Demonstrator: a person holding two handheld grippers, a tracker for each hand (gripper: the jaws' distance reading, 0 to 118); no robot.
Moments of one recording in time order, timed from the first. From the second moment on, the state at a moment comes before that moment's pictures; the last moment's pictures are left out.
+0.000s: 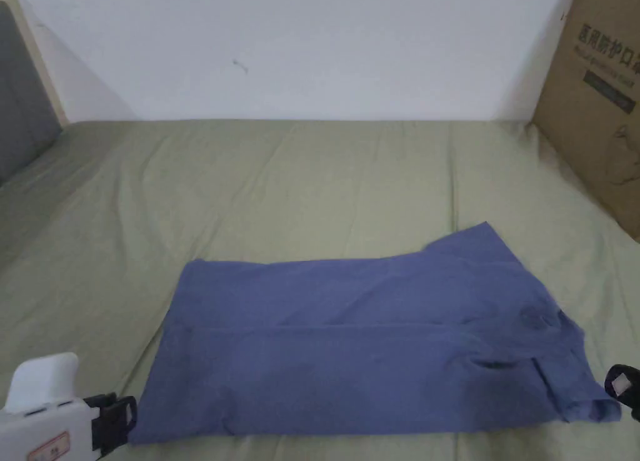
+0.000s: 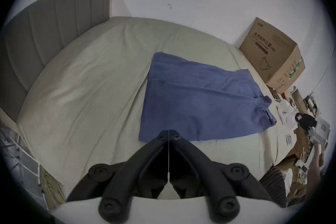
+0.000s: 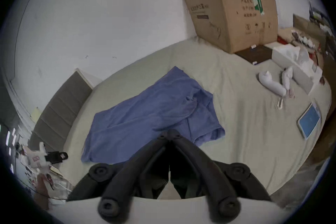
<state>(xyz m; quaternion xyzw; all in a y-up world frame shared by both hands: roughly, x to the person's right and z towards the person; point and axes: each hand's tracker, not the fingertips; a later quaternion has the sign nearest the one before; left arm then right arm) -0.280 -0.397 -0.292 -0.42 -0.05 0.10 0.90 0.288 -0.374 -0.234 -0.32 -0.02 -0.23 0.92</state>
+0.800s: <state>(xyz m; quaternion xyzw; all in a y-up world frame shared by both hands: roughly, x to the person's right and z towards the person) -0.261 -0.418 -0.333 -0.42 -0.06 0.05 0.90 0.374 -0.441 -0.356 -0.49 -0.09 -0.18 0.85</state>
